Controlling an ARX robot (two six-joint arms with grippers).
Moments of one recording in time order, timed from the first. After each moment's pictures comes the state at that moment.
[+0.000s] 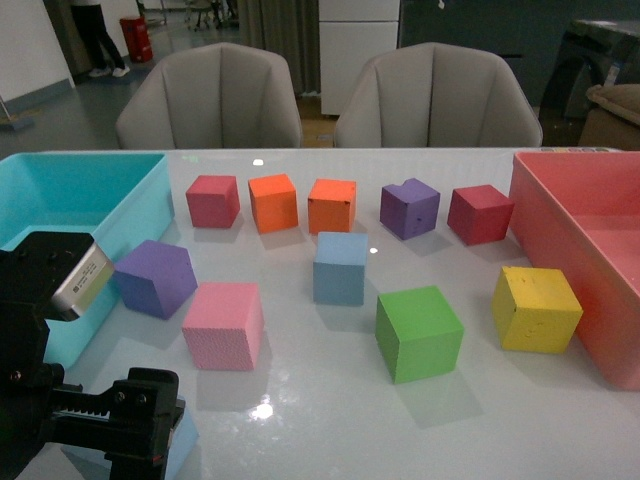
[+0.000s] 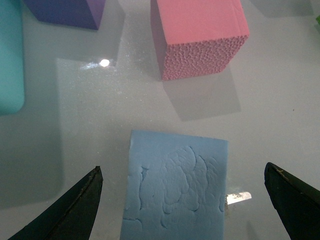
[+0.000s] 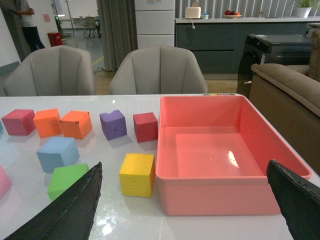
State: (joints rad) left arm -0.26 1.54 0.45 0.27 -0.02 -0.11; right arm 0.00 0.00 0.01 0.00 0.00 0.00
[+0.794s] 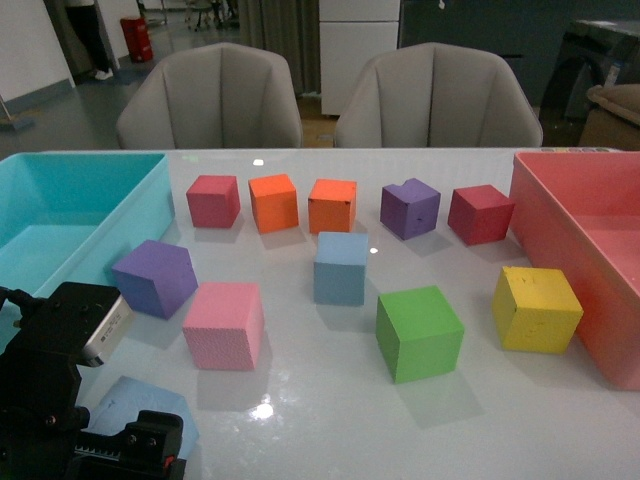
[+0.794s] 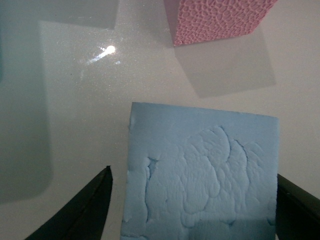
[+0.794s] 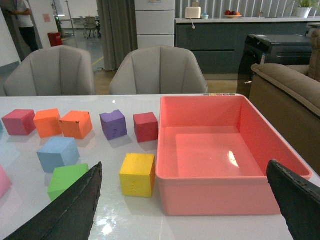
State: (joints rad) left arm -0.27 1.71 0.43 0.40 -0.05 -0.08; right arm 0.00 0.00 0.01 0.00 0.00 0.00
